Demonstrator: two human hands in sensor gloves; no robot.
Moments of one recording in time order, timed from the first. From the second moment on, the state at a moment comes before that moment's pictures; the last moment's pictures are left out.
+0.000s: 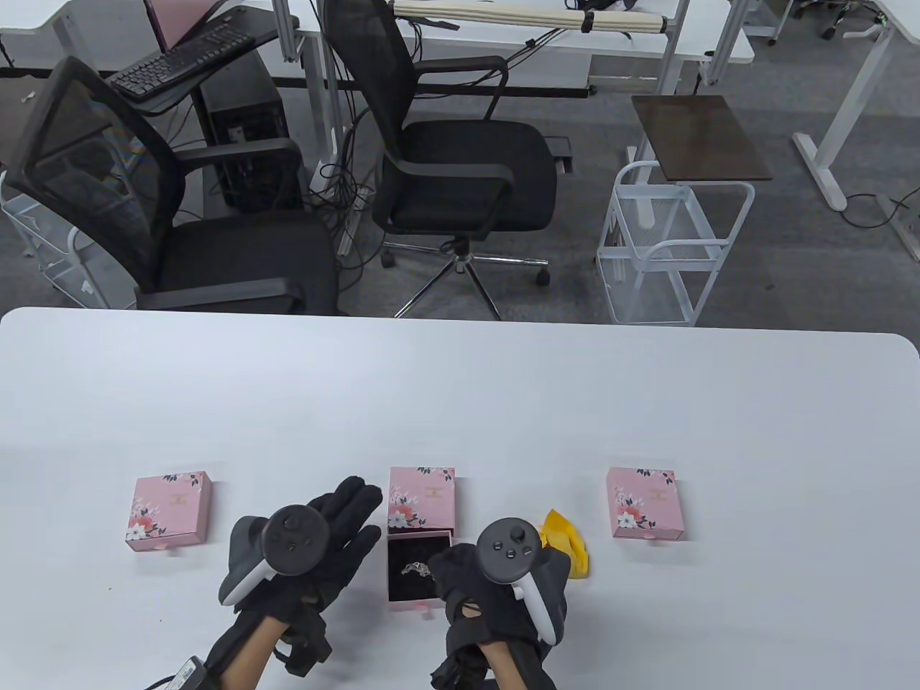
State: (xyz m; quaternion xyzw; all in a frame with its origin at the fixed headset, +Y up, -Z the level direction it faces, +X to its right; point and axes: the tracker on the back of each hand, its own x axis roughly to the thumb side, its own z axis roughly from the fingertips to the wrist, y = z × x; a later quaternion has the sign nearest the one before) left_hand -0.215 -0.720 -0.300 -0.05 -0.13 0.27 0.95; right_hand 0.039 -0.709 -0.284 -0.02 0.08 0.94 0.33
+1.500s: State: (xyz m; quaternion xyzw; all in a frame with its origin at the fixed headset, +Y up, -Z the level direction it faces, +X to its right) left_hand -0.222 -0.726 -0.296 -0.05 -0.12 0.28 0.95; right_hand -0.009 -0.754 -0.291 0.09 0.04 1.00 -0.01
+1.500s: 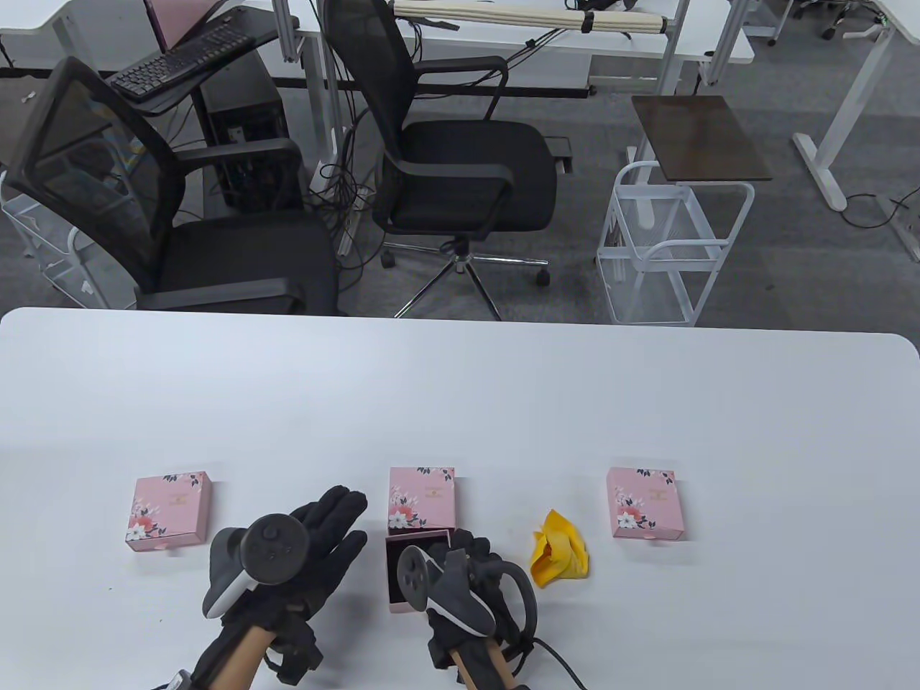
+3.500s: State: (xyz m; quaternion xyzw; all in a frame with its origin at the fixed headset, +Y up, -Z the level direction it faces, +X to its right) left_hand -0.209 -0.704 -0.289 0.05 -0.14 0.32 0.94; right_hand 0.010 -0.610 -0.278 0.18 -0.17 0.94 0.25
